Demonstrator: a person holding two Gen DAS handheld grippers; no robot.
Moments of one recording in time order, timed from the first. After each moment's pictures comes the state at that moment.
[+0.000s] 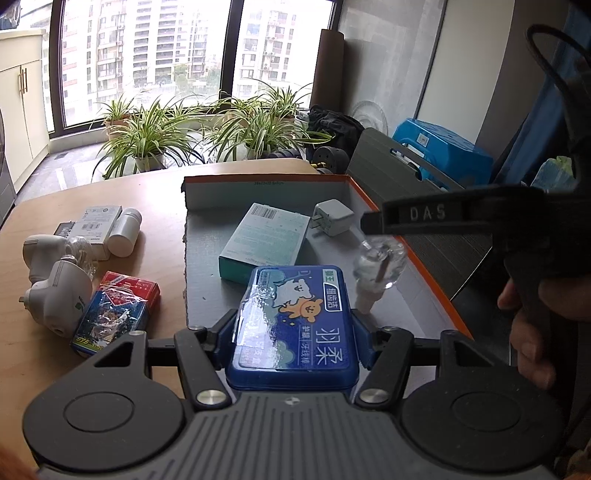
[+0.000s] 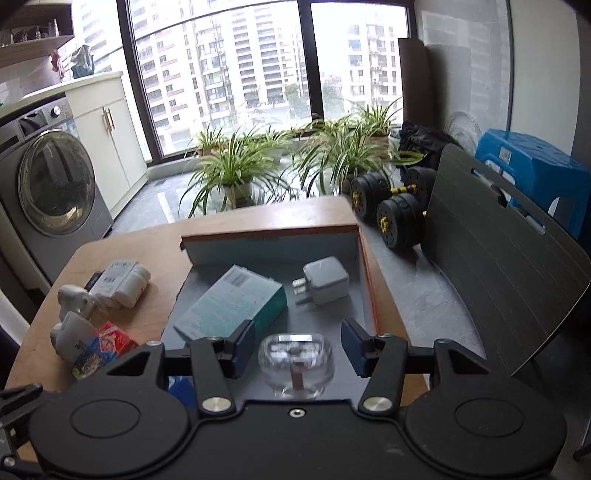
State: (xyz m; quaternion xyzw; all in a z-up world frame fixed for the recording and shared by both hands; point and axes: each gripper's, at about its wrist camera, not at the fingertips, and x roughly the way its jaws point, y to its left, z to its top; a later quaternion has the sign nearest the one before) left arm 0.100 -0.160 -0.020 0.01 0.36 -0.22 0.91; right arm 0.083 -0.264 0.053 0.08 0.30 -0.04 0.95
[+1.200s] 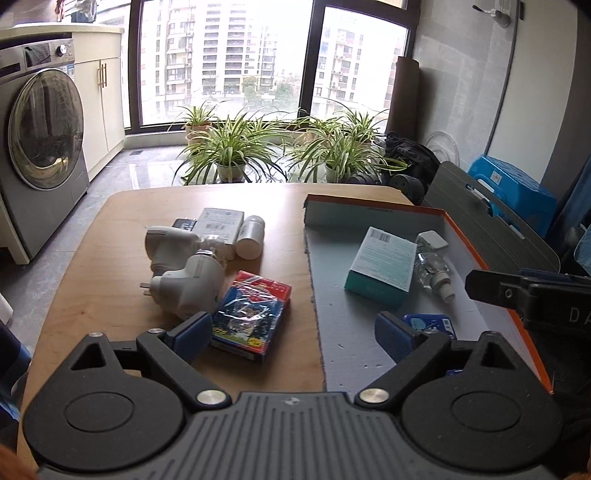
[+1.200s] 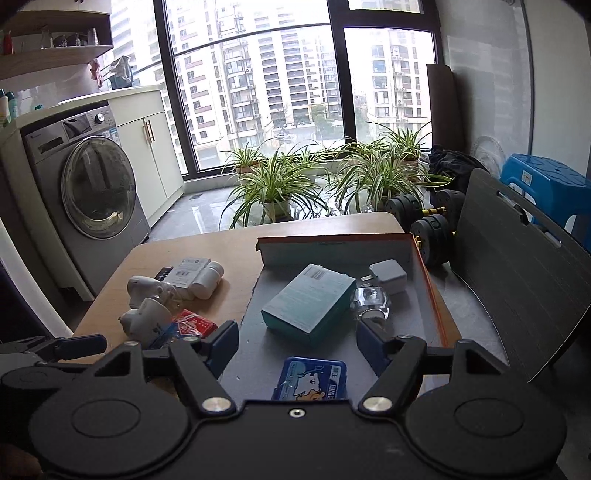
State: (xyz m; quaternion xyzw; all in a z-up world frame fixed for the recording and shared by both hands) left arm 0.091 -0.076 0.001 -0.01 0.34 -0.10 0.93; right arm 0.029 -0.190 0.075 0.06 0.30 0.03 0.95
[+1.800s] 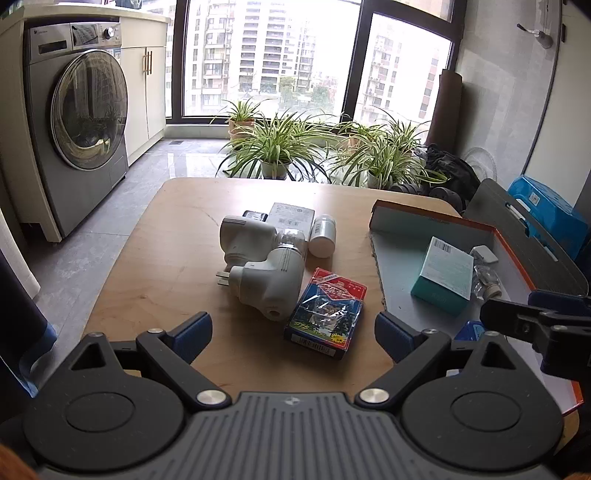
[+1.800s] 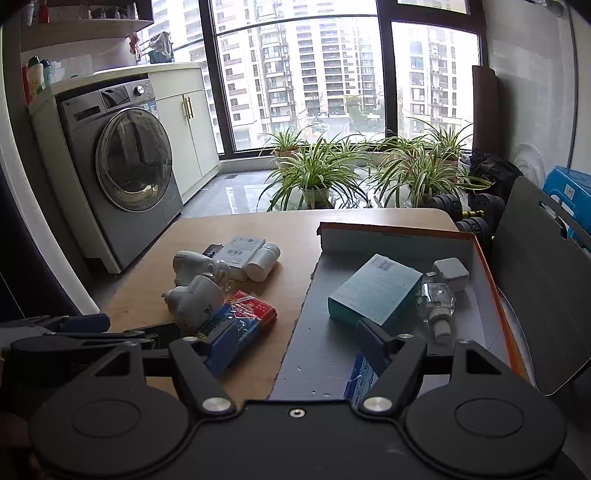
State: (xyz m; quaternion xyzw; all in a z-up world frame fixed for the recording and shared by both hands) left arm 0.093 -0.029 -0.002 -0.04 0.35 -0.05 0.94; right arm 0.038 -0.144 0.069 0.03 0.32 0.07 0.95
